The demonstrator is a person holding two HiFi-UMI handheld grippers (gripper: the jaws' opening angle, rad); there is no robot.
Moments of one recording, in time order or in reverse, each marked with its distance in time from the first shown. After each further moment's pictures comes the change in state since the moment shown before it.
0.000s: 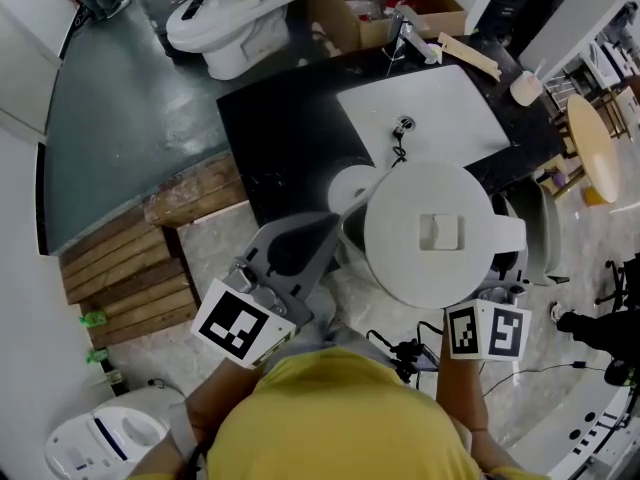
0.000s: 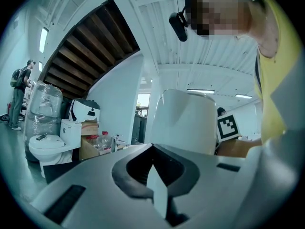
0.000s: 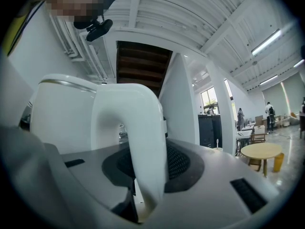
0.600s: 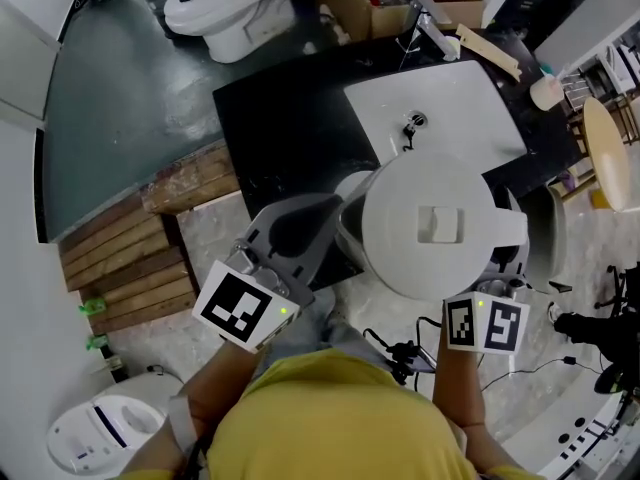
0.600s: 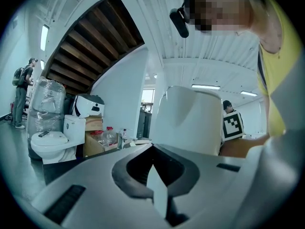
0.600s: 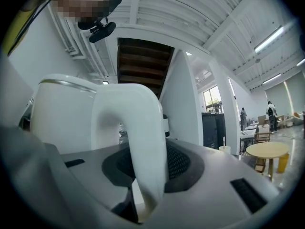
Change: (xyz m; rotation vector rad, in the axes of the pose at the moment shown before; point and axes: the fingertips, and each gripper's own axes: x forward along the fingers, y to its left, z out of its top) left arm 0.042 0.053 -0.020 -0.030 0.043 0.039; right arm 0.059 -0.003 -0.030 -0.012 0.004 0.020
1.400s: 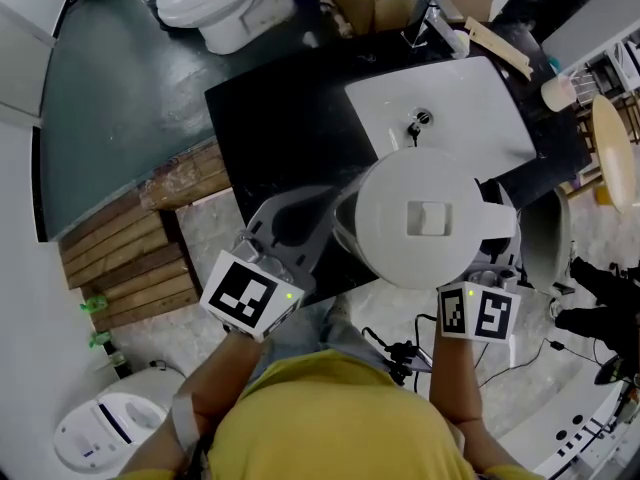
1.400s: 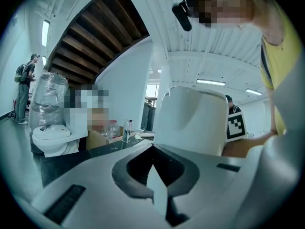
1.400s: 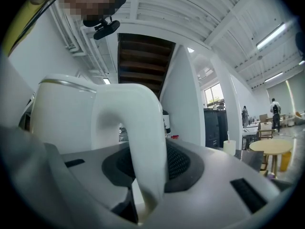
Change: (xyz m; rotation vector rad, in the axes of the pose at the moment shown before) left arm 0.034 0.041 -0.041 -0.007 0.080 0.030; right arm 0.043 -0.005 -0.047 -0.004 0.024 0.015
